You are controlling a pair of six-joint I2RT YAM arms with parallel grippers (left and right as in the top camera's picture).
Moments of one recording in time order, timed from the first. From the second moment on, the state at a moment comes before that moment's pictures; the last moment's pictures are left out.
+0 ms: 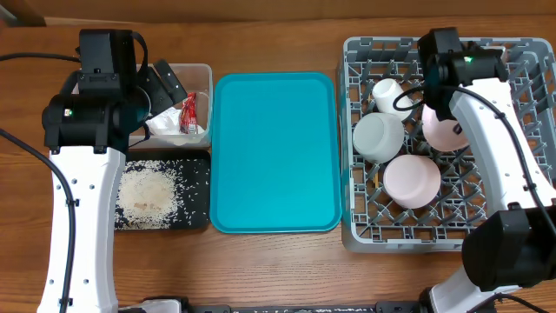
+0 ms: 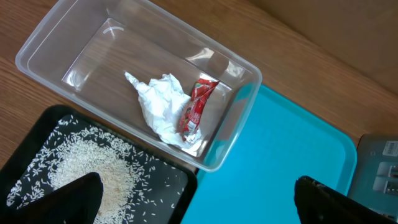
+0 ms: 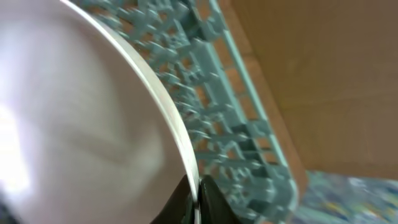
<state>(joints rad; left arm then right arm) -0.02 1.47 1.67 -1.12 -0.12 -0.55 0.10 1.80 1.68 -1.29 0.86 0.45</state>
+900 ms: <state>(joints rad) -0.02 1.47 1.67 -1.12 -0.12 -0.55 0.12 1.78 1.80 -1.10 0.40 0.38</state>
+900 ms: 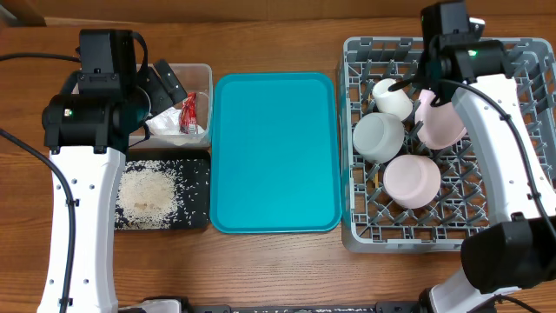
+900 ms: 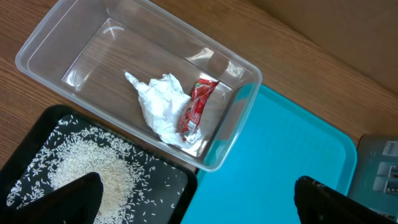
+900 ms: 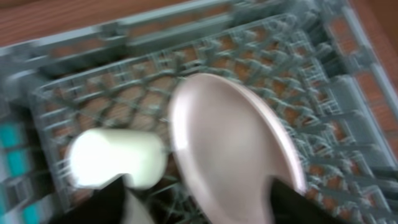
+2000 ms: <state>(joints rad) -0.02 1.47 1.67 -1.12 -0.12 -0.55 0.12 1.77 1.81 -1.11 0.25 0.36</state>
